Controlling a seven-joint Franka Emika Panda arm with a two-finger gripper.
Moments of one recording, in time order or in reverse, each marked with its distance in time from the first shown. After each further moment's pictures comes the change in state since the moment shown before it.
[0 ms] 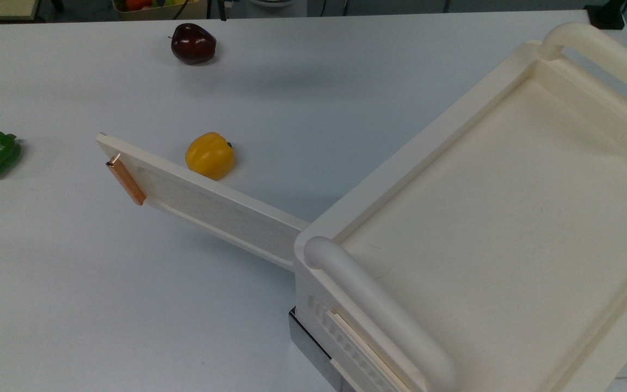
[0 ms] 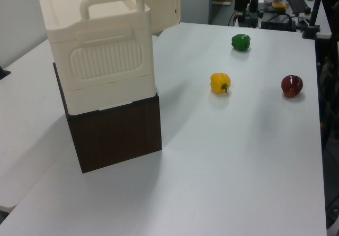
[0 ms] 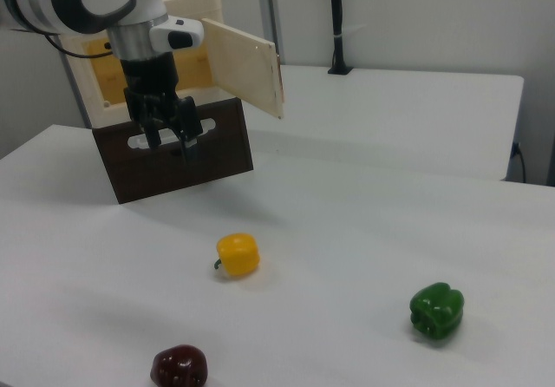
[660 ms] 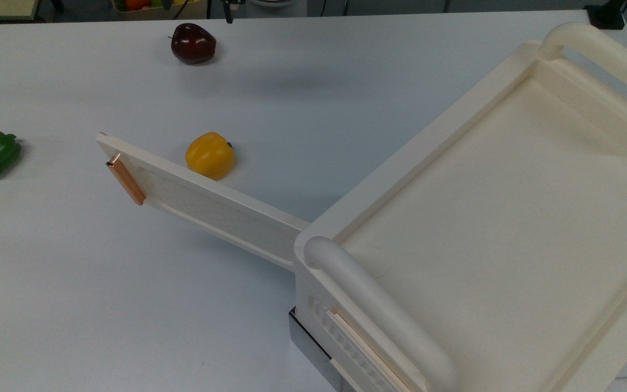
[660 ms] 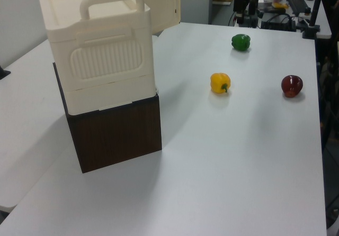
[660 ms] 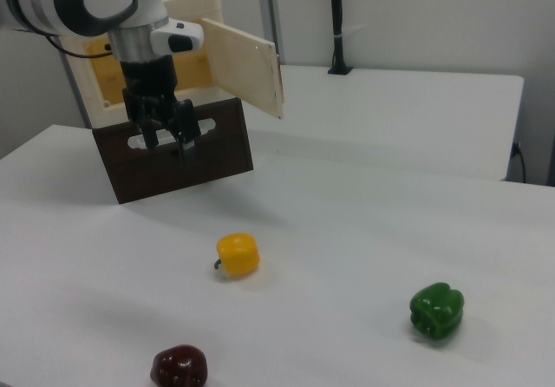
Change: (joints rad) arm 0.002 0.007 0.000 -0.001 0.026 0.000 0.000
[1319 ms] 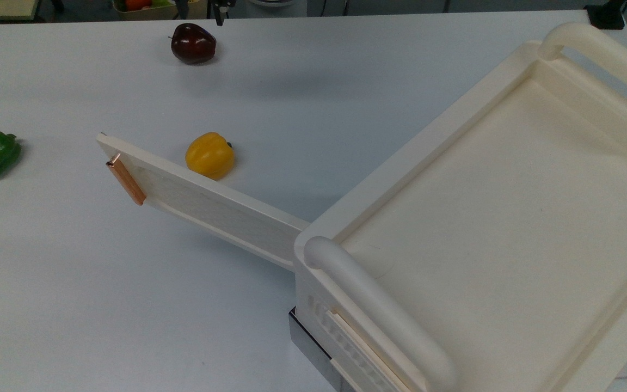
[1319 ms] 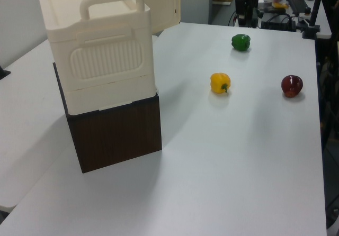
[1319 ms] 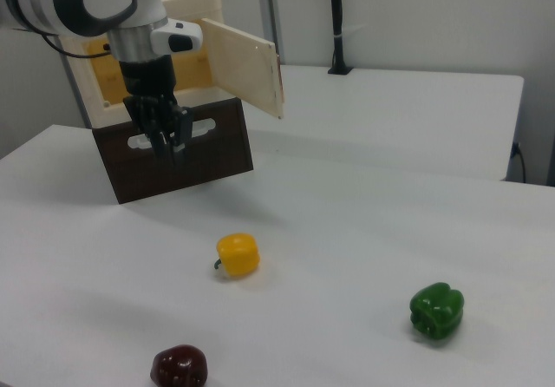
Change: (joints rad) arm 0.001 0.000 0.001 0.000 0.011 0.000 -0.039
